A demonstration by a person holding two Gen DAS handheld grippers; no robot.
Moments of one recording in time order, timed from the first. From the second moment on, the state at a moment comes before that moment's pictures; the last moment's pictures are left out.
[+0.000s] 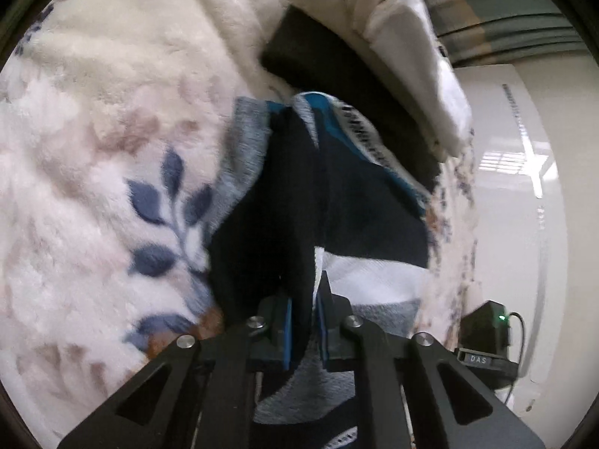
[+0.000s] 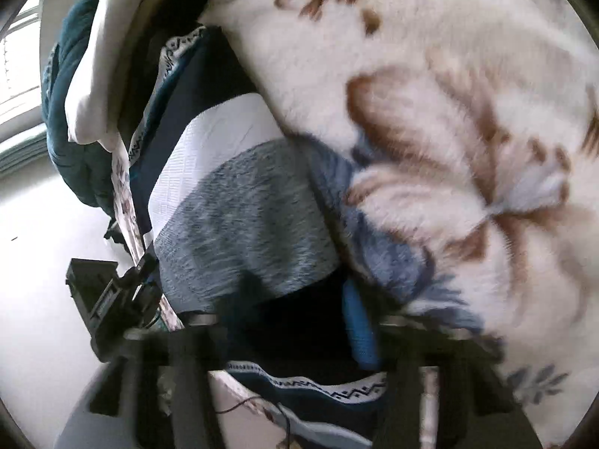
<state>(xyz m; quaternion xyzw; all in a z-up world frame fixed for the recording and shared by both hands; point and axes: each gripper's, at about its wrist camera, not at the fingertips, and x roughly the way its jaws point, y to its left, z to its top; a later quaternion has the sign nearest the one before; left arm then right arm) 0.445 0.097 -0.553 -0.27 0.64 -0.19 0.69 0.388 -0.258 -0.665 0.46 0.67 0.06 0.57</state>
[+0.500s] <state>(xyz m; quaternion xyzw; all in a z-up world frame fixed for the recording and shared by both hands) 0.308 0.135 -0.487 -0.30 0.64 -0.20 0.68 0.315 -0.251 -0.616 0.40 0.72 0.06 0.57</state>
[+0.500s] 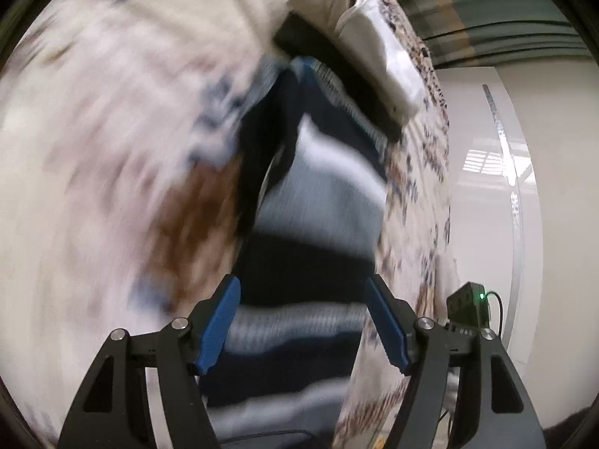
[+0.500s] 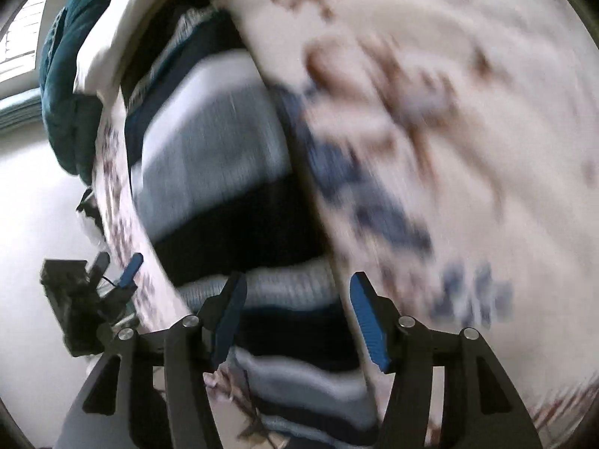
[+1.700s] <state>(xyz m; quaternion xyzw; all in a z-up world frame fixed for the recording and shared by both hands) 0.057 0.167 -0.560 -0.32 0.71 -0.16 0.61 0.037 -0.092 -0.682 0.33 0.80 0.14 0.49</state>
